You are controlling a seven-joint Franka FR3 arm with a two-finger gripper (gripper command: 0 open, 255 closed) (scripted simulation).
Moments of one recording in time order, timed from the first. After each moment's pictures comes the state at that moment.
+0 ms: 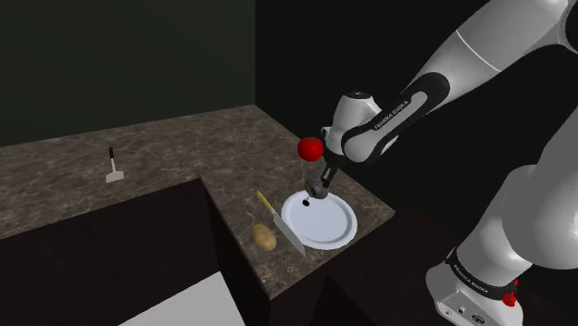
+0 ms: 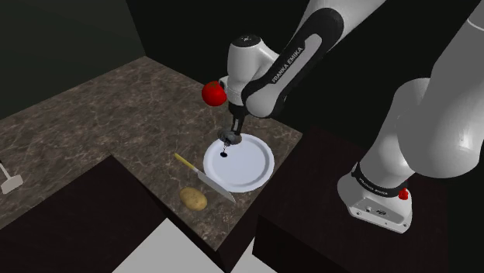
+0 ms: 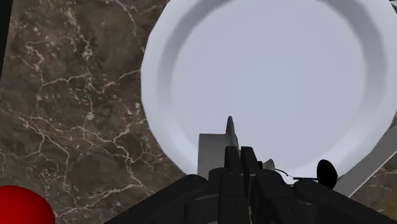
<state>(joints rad) 0.23 0.03 -0.10 -2.61 -0.04 2.74 -0.20</state>
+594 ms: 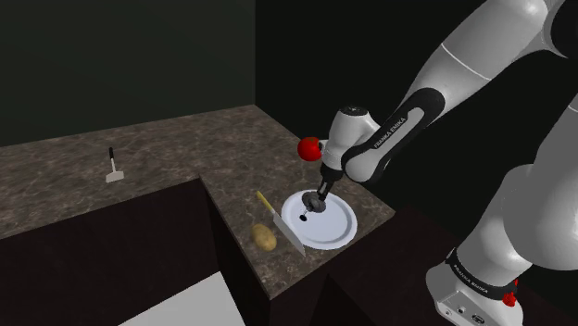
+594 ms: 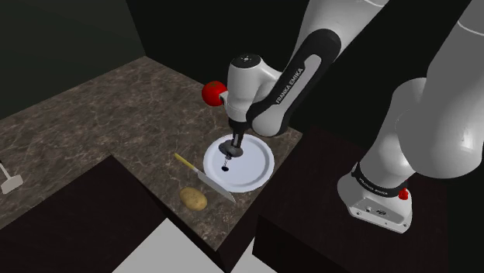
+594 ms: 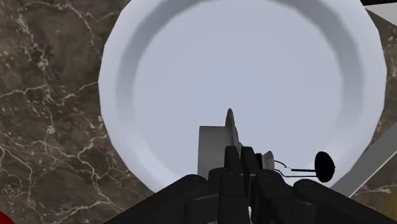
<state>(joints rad) 0.27 0.08 -0.06 -2.66 -0.07 2.83 -0.09</state>
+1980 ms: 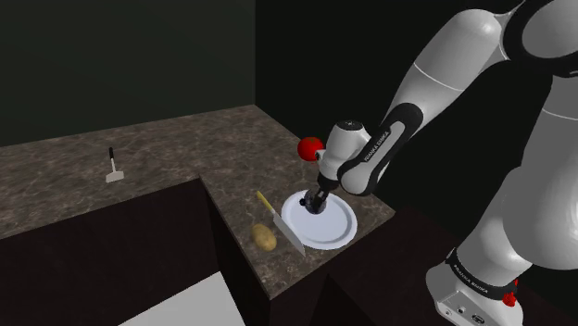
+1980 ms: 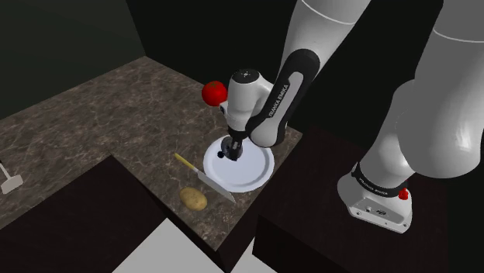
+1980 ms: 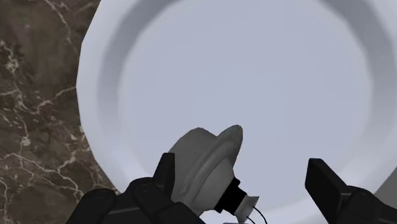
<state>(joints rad) 0.25 0.23 -0.05 -2.64 -0.08 2.97 -0.09</state>
